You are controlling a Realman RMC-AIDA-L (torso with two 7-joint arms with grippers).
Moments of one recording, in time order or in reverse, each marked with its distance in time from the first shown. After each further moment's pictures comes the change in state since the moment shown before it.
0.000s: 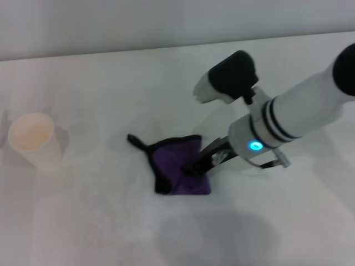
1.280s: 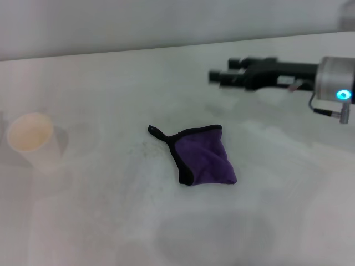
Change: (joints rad) left arm 0.006 0.000 0.000 -0.011 -0.012 0.008 0.002; right arm -0.192 0.002 0.654 0.111 0.543 0.139 -0.853
